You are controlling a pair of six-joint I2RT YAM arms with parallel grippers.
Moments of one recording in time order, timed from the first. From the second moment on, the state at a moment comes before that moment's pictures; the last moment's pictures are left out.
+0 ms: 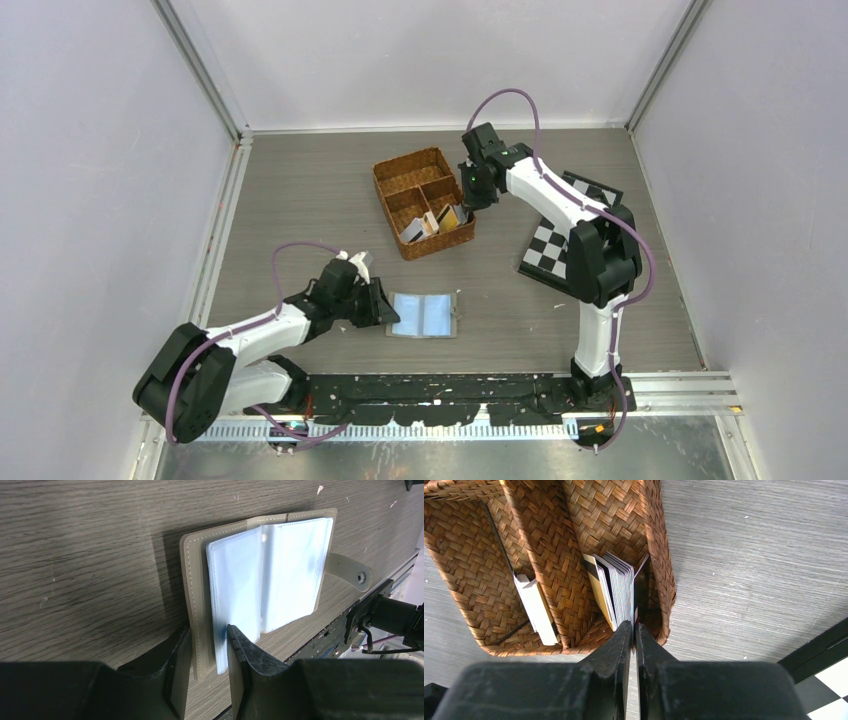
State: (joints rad) left arm -0.58 1.15 0.33 0.02 0.31 -0.74; right arm 0.48 1.97 1.70 -0.76 -0.02 0.37
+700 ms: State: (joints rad) left arm -0.58 1.15 0.33 0.02 0.31 -0.74; right arm 0.48 1.97 1.70 -0.76 -0.04 0.37
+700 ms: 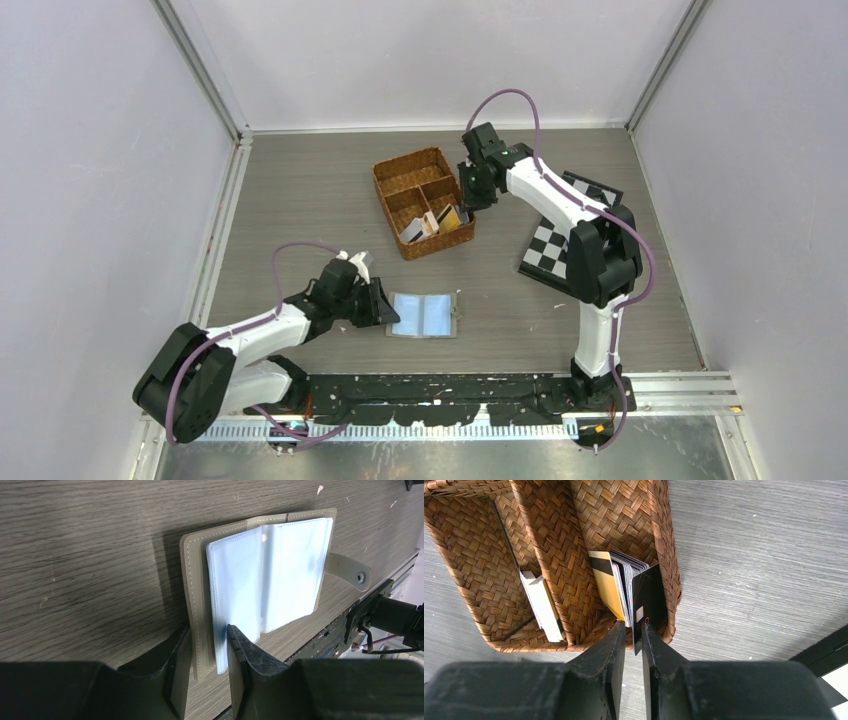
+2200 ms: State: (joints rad) left arm -0.58 1.15 0.33 0.02 0.31 -0.74; right arm 0.48 1.95 1.70 -0.77 -0.05 0.37
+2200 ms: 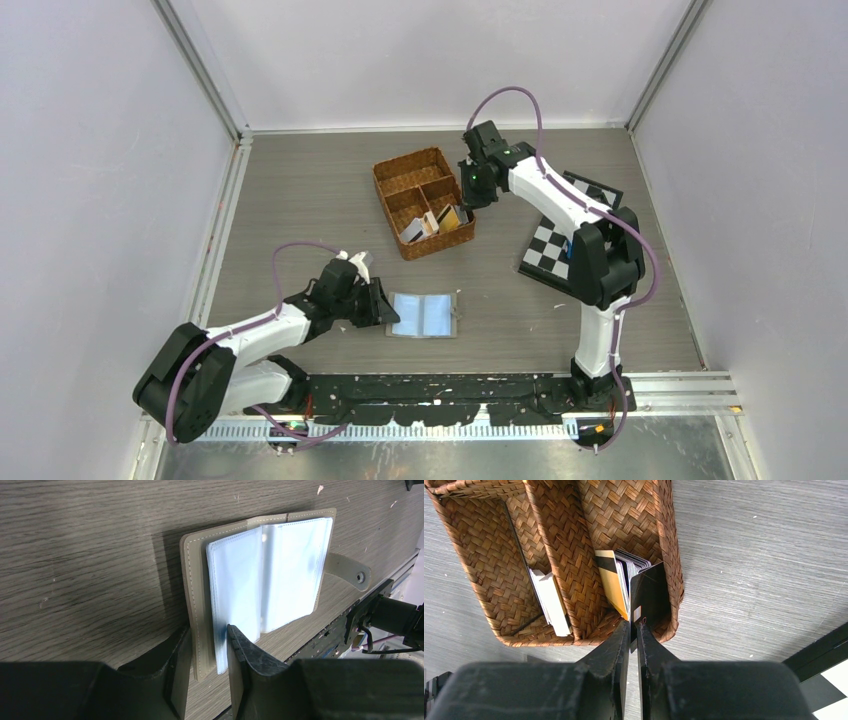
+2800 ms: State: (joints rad) left arm -0.58 1.14 0.33 -0.01 0.30 -0.73; right arm 0.48 1.91 1.70 -0.77 0.03 0.37
